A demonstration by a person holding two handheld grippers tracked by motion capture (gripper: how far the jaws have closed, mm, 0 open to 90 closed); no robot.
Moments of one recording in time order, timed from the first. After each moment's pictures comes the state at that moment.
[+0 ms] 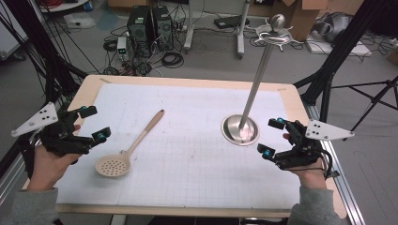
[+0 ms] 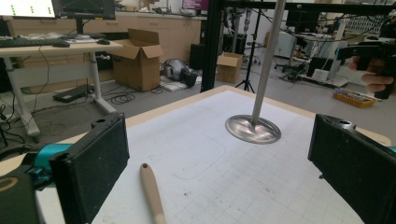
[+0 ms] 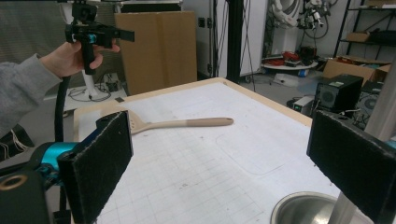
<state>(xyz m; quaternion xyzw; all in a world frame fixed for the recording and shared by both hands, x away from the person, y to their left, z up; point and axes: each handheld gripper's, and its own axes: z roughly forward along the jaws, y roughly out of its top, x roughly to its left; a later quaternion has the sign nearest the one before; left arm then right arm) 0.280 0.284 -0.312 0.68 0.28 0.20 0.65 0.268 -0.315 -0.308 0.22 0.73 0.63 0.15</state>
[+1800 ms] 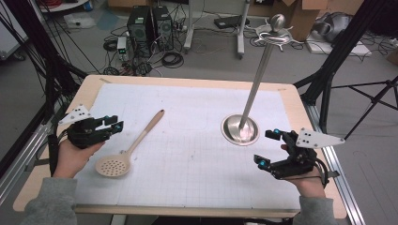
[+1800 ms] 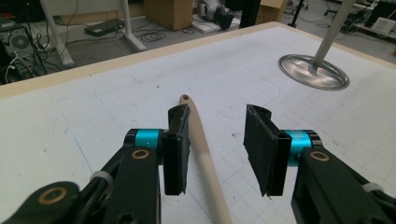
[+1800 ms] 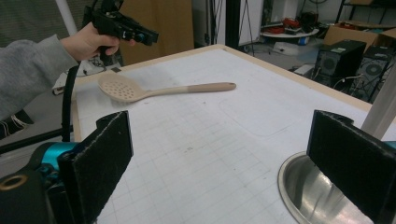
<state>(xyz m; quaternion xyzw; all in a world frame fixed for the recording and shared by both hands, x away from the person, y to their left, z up) 0.327 0.273 -0.368 0.74 0.36 0.20 0.54 0.255 -0.309 -0.326 0.24 0.76 0.58 0.14</state>
